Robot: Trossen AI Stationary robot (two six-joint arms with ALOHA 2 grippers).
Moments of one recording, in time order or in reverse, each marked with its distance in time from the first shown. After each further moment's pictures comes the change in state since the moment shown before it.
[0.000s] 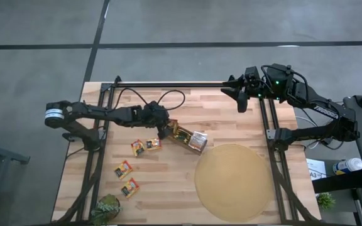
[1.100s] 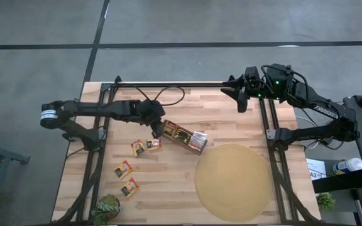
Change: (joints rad) left arm -0.002 -0.055 0.192 -0.463 0.028 -0.096; right arm 0.000 0.000 0.000 0.000 0.000 -0.005
